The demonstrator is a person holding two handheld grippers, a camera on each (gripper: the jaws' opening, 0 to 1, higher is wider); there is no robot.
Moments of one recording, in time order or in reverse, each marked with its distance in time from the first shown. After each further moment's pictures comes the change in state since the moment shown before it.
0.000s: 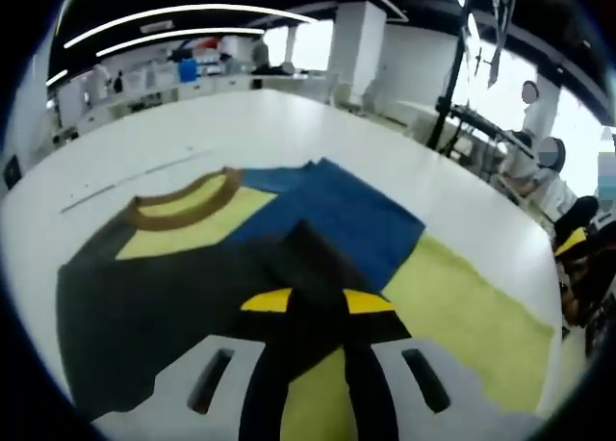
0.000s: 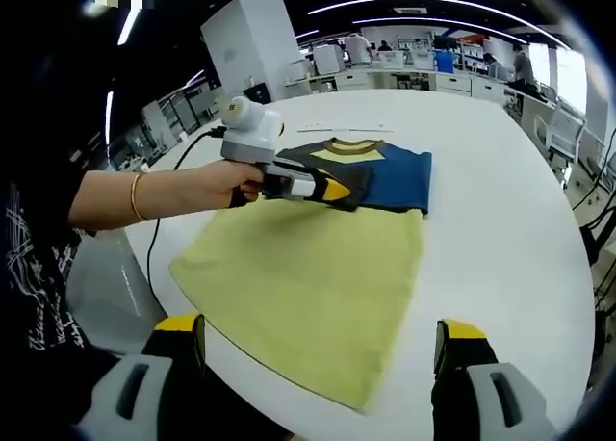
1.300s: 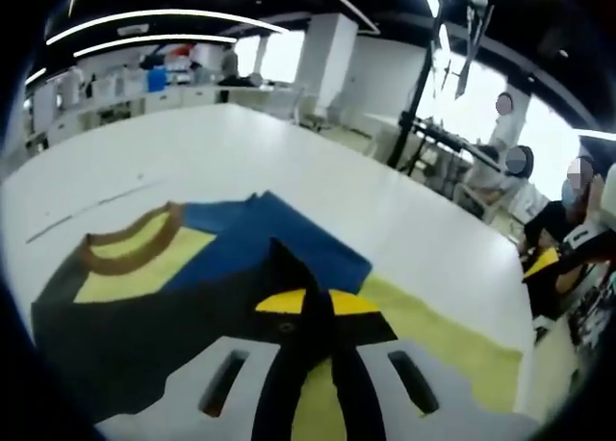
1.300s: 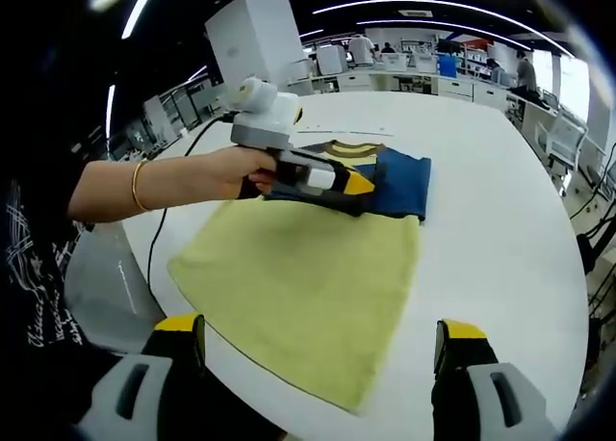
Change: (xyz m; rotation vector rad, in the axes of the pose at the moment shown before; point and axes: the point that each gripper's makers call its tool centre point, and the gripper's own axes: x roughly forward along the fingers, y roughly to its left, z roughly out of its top) left arm 0.013 -0.054 0.034 0.042 -0.057 -0.183; right arm -0.003 -0.005 0.002 -0.013 0.005 -0.018
